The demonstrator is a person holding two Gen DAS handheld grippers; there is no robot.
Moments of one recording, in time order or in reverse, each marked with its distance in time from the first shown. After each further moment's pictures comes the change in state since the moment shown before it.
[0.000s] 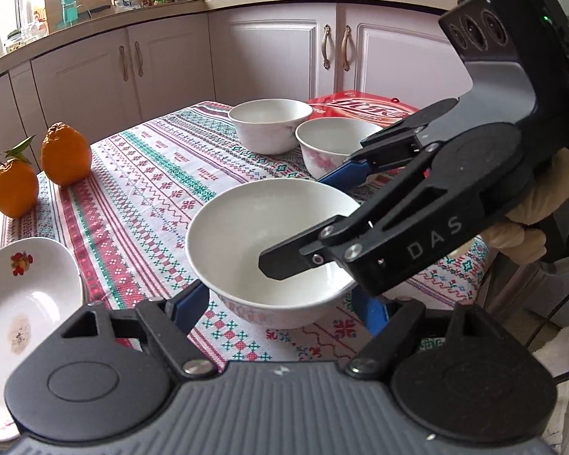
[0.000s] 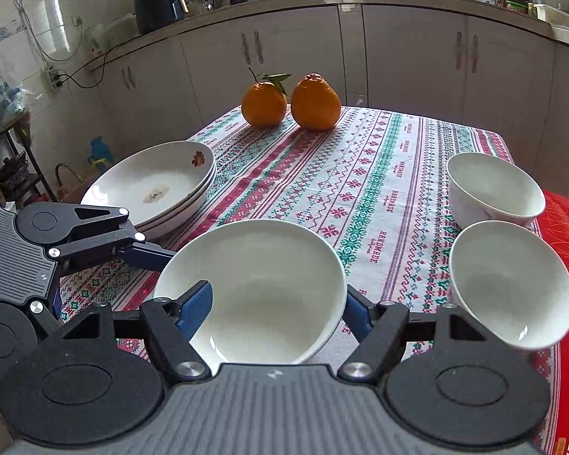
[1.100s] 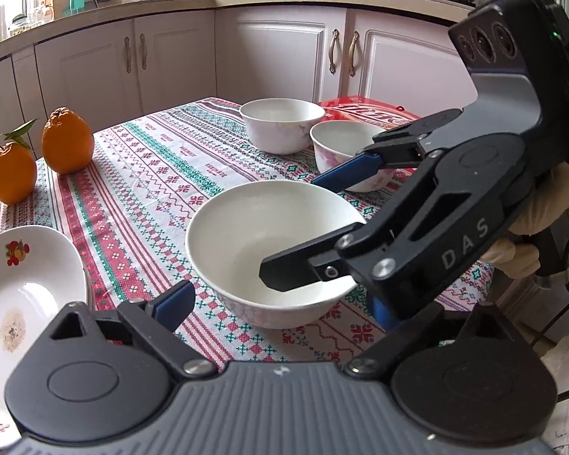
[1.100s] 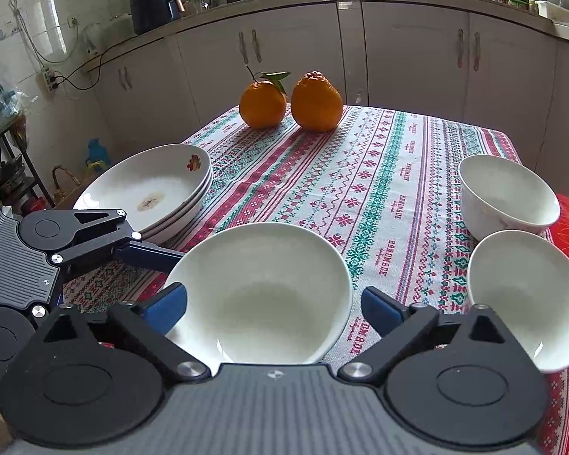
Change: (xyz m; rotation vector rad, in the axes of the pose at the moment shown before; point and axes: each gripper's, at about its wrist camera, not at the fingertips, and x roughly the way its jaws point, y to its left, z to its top) left arm 0.005 0.017 -0.002 -0.053 -0.008 -0.035; right arm 0.012 -0.001 0.006 0.013 -0.011 -0.003
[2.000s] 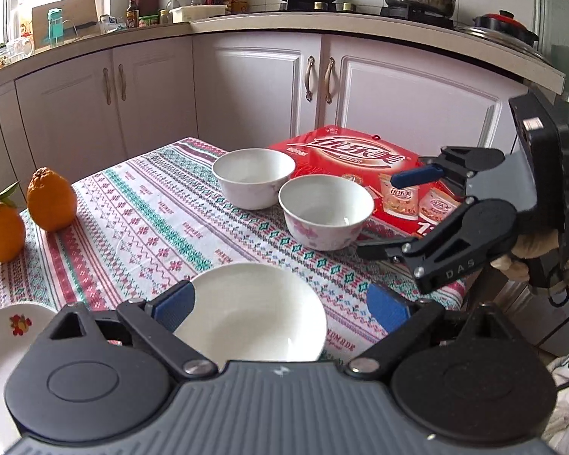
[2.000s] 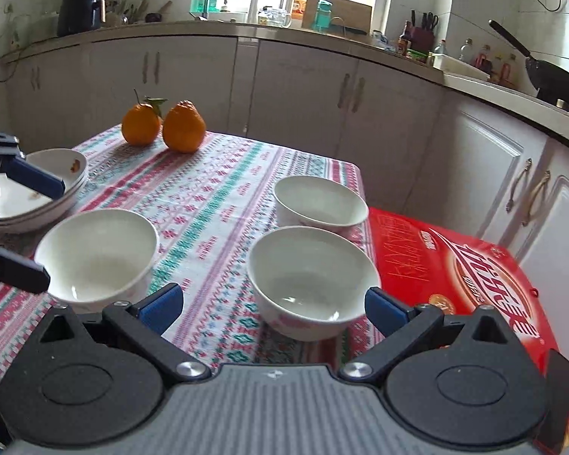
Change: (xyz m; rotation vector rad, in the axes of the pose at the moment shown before) left arm -0.011 -0.021 0.057 0.059 -0.043 -0.047; right arm -0.076 -0.048 -0.041 -0.057 -0.085 -0.437
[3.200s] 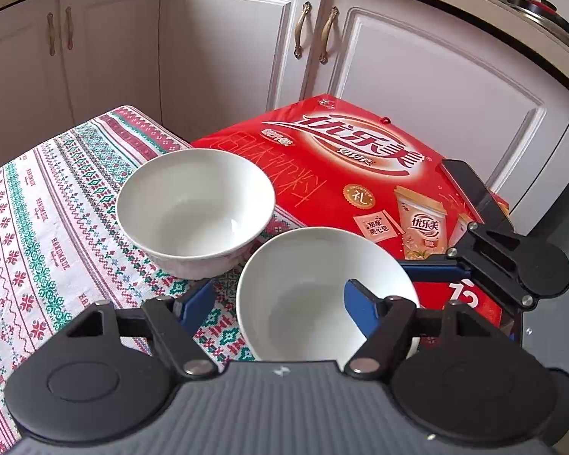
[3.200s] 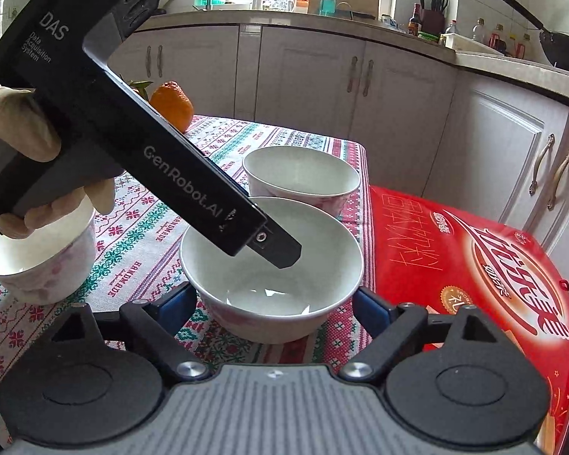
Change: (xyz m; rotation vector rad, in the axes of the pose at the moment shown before) left arm 0.173 0.000 0.084 -0.070 0.175 -0.115; right arm 0.049 -0.039 -0.013 0.008 -0.003 0.108
